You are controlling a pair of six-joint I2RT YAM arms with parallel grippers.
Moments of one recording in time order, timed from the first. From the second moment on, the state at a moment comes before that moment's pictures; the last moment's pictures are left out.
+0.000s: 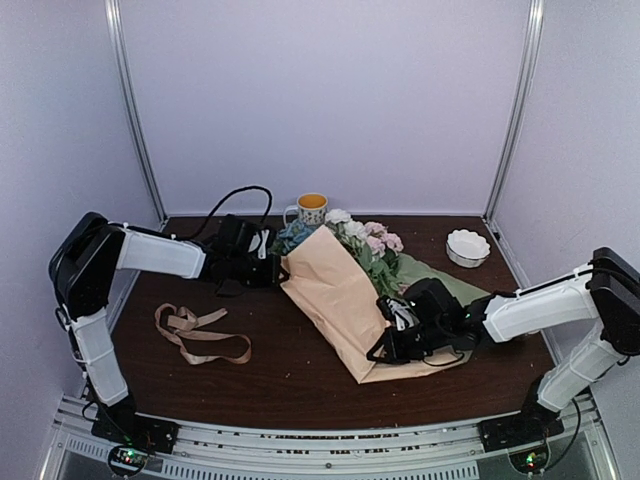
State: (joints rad) left arm -0.58 1.88 1.12 0.06 0.22 -0.50; right arm 0.87 1.50 0.62 0.06 -0.32 0.75
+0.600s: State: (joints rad) left arm -0.52 1.88 1.13 -0.12 0.08 -0.32; right arm 0.86 1.57 0.59 0.13 -0.35 0.81
